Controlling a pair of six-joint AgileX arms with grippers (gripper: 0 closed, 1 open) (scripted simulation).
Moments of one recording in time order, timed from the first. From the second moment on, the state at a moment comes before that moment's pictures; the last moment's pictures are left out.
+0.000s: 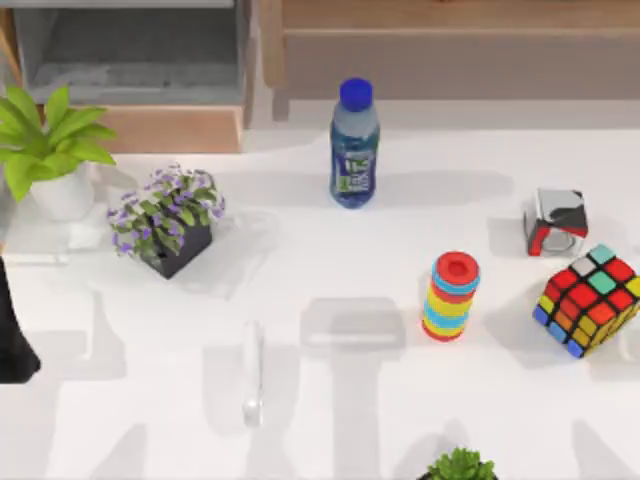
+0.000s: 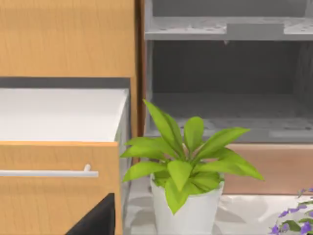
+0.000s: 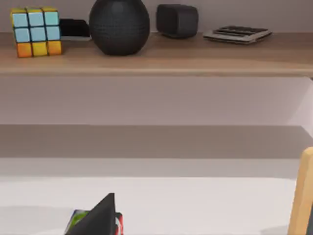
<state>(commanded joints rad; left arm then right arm) 0.00 0.00 0.00 0.00 0.00 0.00 0.00 0.00 0.00 0.00 0.00 0.00</state>
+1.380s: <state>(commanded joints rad) -0.61 1.63 1.10 -0.86 0.00 -0.63 0.00 0.00 0.00 0.00 0.00 0.00</state>
